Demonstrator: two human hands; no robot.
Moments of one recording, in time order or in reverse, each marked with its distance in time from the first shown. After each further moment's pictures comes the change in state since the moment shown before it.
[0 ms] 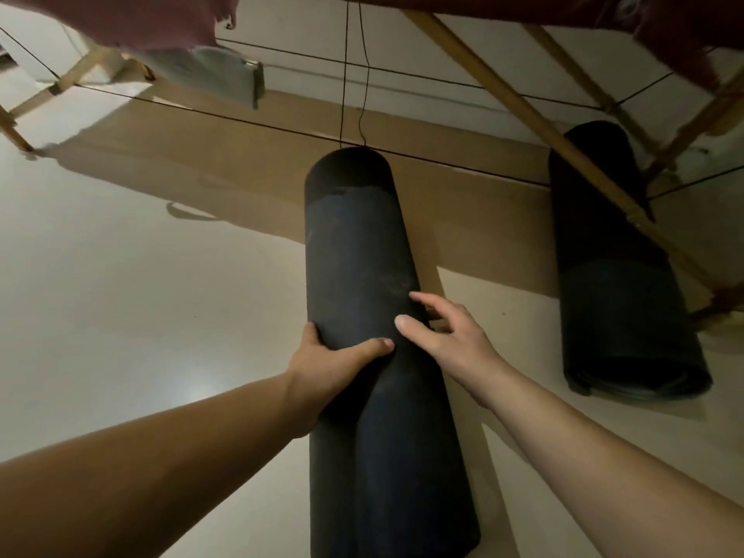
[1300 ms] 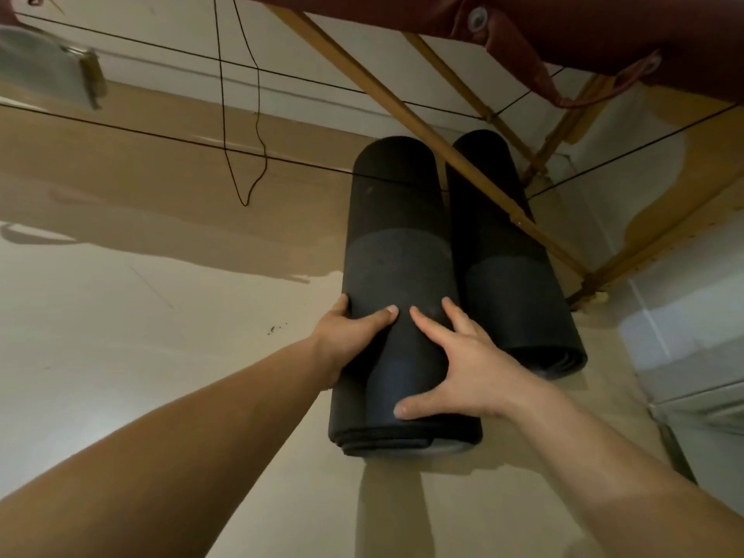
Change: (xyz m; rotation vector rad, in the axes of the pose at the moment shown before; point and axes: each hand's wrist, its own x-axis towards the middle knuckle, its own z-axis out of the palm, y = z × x) left_hand 0.049 0.058 0.120 -0.037 -0.337 0.224; right_hand -0.039 0.019 -0.116 -0.731 -0.109 0.146
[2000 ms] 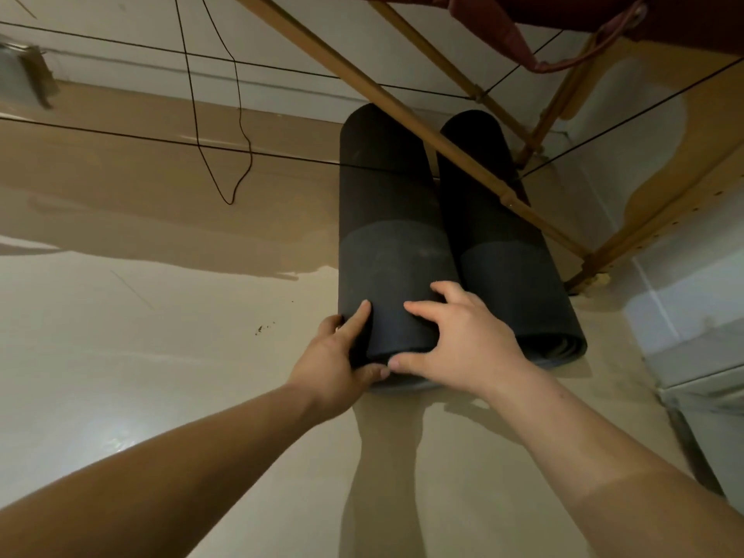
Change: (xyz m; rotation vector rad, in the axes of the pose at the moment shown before) left_hand 0.017 -0.051 0.008 0.738 0.006 0.366; right_hand 0.016 0.009 -0.004 -0.102 0.353 -0.044
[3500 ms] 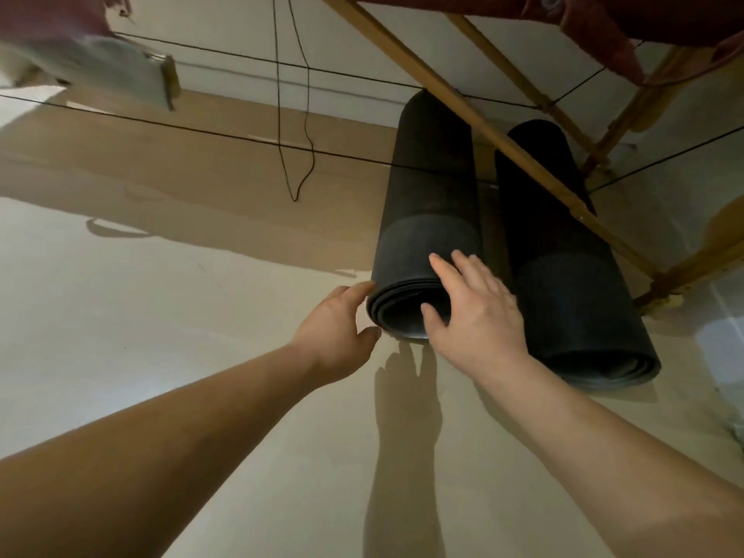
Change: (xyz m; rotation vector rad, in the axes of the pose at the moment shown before) left_hand -0.020 -0.017 -0.090 0.174 0.141 -0.004; right_hand 0.032 -0.064 0.031 -0.127 0.250 -0.087
